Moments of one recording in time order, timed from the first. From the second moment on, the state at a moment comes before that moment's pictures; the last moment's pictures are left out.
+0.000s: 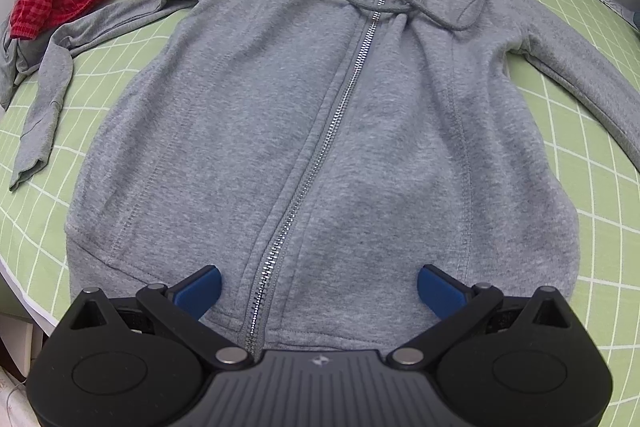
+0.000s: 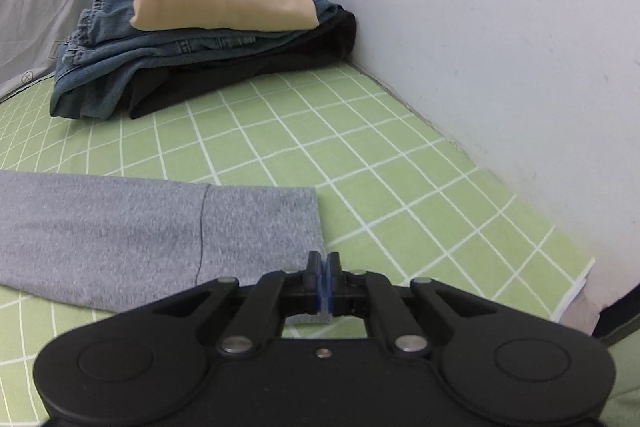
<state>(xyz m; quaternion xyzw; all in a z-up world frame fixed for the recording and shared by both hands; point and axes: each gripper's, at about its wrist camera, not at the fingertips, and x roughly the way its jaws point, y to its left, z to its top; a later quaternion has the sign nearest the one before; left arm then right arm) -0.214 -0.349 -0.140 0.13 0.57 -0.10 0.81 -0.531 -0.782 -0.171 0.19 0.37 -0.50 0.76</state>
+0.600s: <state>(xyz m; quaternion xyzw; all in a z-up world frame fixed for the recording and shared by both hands) -0.198 -0.259 -0.087 0.06 0.53 -0.09 0.84 -0.434 -0.671 -0.132 0.17 0.30 -0.38 0.86</state>
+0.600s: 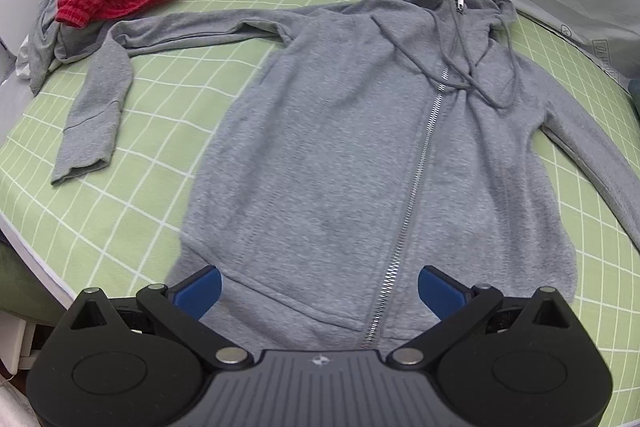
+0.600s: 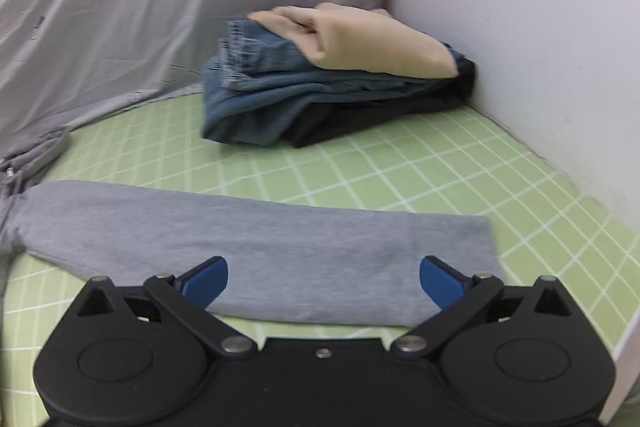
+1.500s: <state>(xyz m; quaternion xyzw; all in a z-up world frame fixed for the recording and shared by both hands) 0.003 -0.032 -0.126 0.09 0.50 -0.16 0.84 -0.209 -0.344 -0.167 0.09 0.33 -0.33 0.88</state>
